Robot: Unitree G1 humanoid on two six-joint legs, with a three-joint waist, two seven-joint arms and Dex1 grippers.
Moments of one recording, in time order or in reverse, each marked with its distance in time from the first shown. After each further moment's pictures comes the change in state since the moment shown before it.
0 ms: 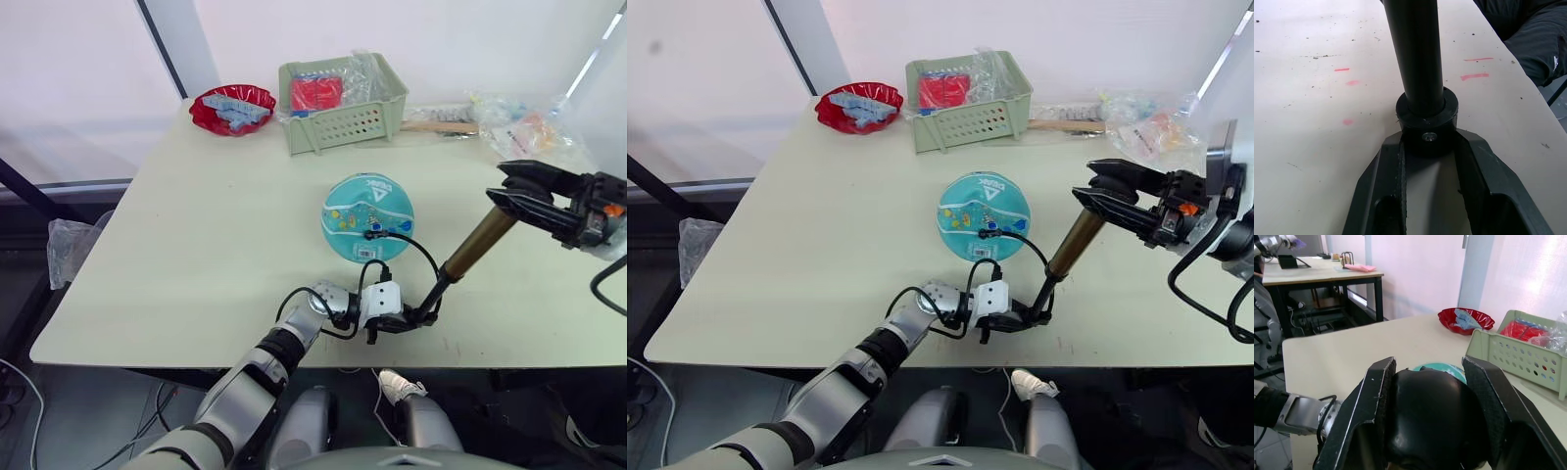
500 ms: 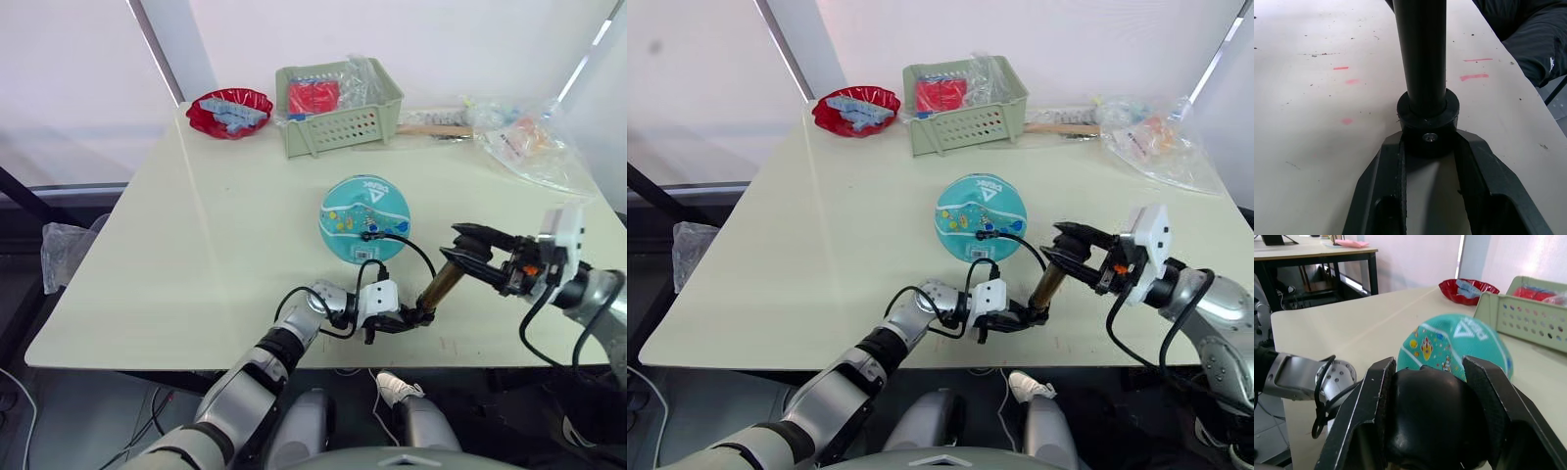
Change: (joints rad) left arm -0.006 -0.003 0.019 0.016 -0.001 0.026 -0.023; right arm 0.182 0.192 0.249 0.033 -0.314 -0.239 0.029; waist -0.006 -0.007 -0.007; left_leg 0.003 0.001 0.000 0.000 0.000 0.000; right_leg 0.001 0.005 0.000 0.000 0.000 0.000
